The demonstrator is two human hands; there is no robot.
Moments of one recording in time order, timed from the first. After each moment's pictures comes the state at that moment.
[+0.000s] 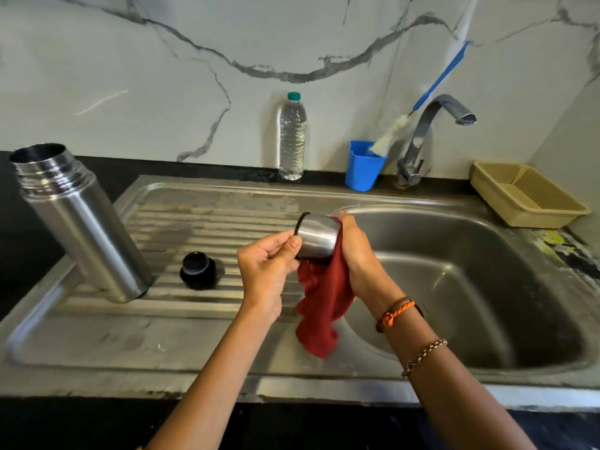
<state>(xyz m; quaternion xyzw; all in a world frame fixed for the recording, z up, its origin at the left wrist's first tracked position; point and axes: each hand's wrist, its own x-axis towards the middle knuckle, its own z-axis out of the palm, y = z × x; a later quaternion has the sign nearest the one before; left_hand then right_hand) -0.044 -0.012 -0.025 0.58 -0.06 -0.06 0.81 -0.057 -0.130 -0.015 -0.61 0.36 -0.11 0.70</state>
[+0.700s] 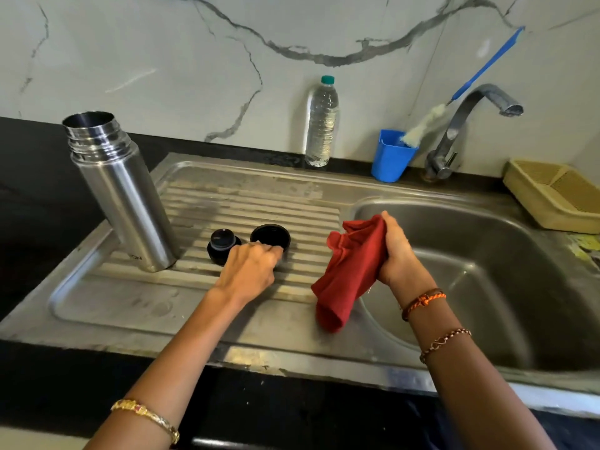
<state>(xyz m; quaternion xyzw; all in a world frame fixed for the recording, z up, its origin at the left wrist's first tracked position) 0.007 0.071 -0.057 0.90 -0.40 0.17 0.06 -0.053 -0.133 -0.020 -0.39 0.34 -0.02 0.86</state>
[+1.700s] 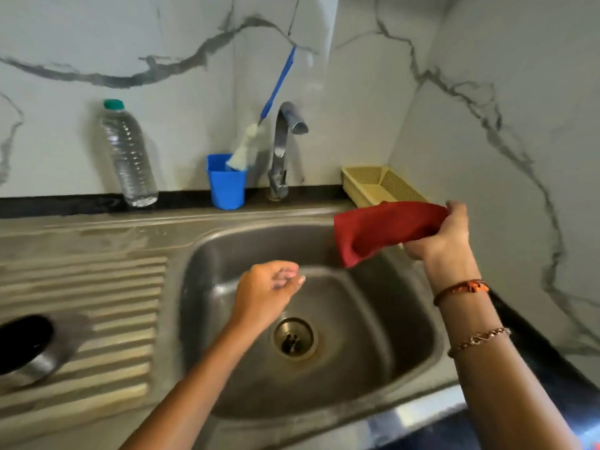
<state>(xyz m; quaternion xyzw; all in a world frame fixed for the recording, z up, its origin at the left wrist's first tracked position) -0.076 -0.143 -0.068 0.77 -0.32 -0.16 0.53 -0.190 -0.332 0.033 -0.18 0.39 -0.43 0.80</state>
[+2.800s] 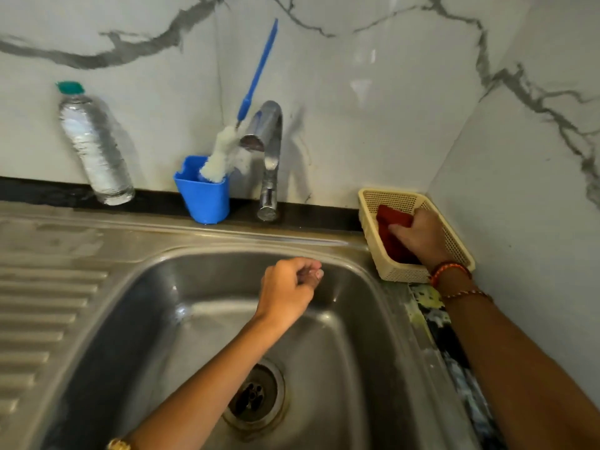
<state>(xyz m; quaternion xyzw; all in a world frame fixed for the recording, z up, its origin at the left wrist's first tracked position) -0.041 -0.390 -0.067 0.79 -0.25 -0.11 0.55 -0.075 -0.638 -0.041 -0.86 0.43 -0.17 0.23</state>
